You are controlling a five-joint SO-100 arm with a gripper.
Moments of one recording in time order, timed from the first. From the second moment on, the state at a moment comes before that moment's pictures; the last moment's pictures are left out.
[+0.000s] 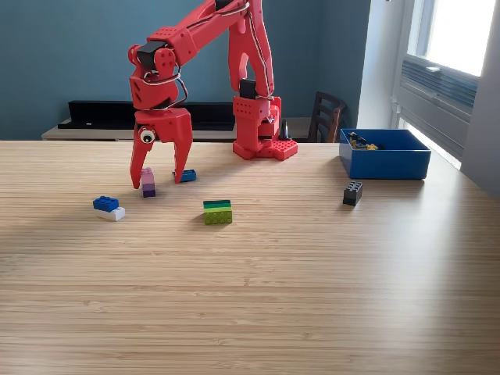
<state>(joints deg) 43.2 83.4 103.6 62.8 30.8</state>
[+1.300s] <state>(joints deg) 39.7 83.4 78.8 84.6 31.2</state>
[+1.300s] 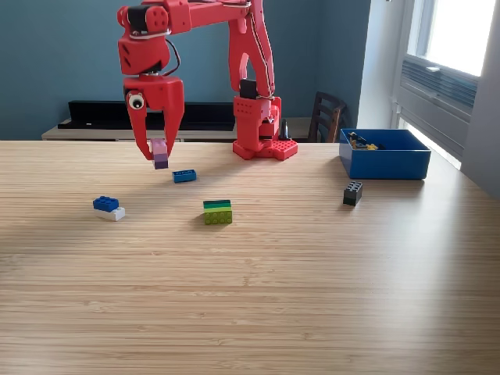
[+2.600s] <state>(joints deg) -44.3 83.4 64.5 99.1 20.6</state>
